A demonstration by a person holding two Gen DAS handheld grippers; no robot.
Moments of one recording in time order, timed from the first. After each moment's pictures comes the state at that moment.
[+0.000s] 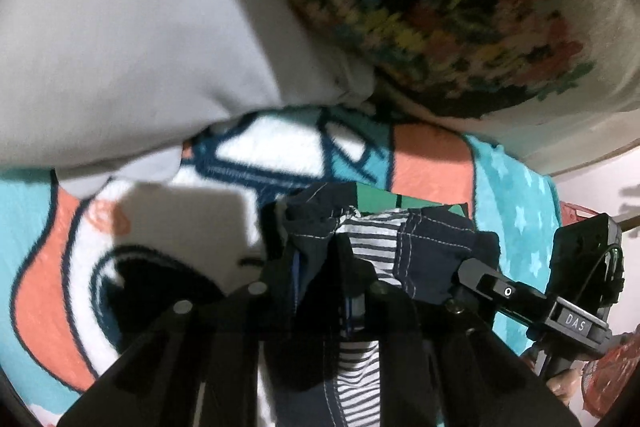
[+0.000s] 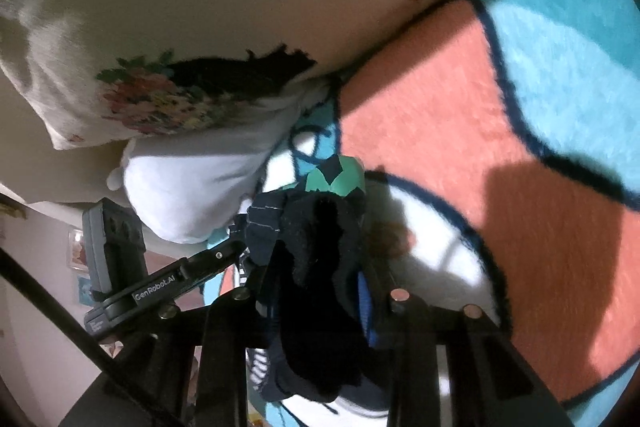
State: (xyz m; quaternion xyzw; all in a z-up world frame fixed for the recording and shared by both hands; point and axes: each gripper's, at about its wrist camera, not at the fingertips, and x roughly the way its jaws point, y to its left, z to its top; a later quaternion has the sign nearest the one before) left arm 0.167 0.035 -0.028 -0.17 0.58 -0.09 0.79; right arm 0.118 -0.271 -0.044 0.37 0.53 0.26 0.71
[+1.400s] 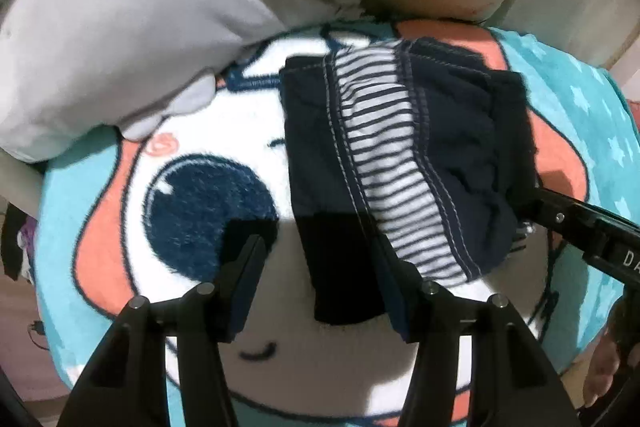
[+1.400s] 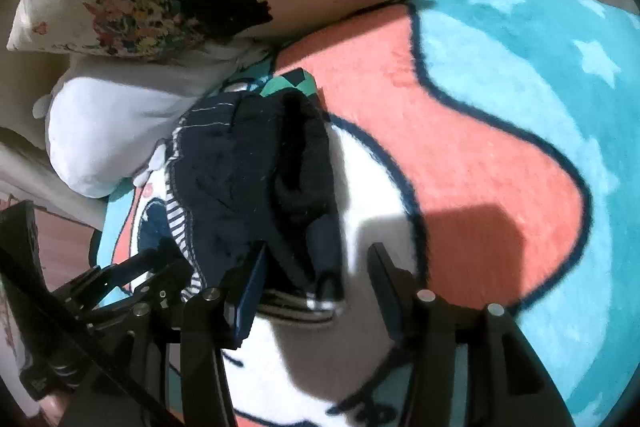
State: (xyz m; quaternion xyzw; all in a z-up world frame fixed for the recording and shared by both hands) left arm 0.068 -0.002 -0.032 0.04 0.57 -0.02 0.82; right arm 0.055 -0.264 -0.038 0.20 0.55 0.15 0.80
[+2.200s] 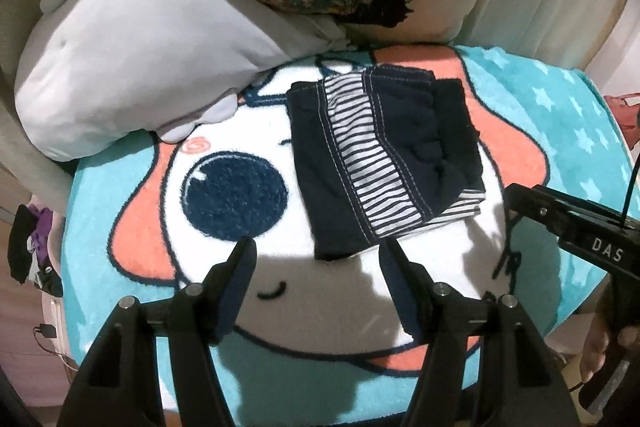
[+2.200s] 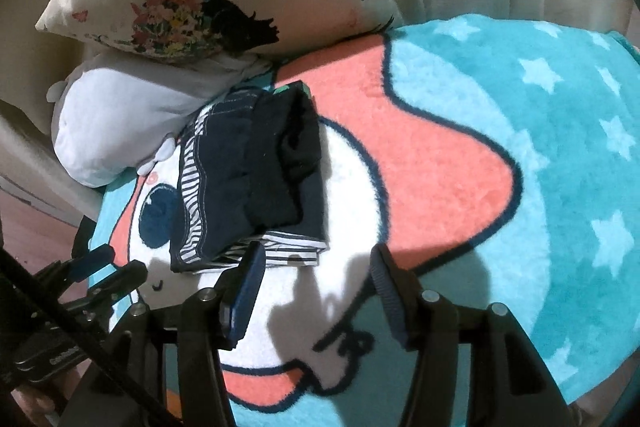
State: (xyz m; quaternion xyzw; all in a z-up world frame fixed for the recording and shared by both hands) left arm 0.023 0.000 0.017 0.04 0.54 -0.03 0.84; right arm 0.014 -0.269 -0.008 0.16 0.53 0.11 0.82
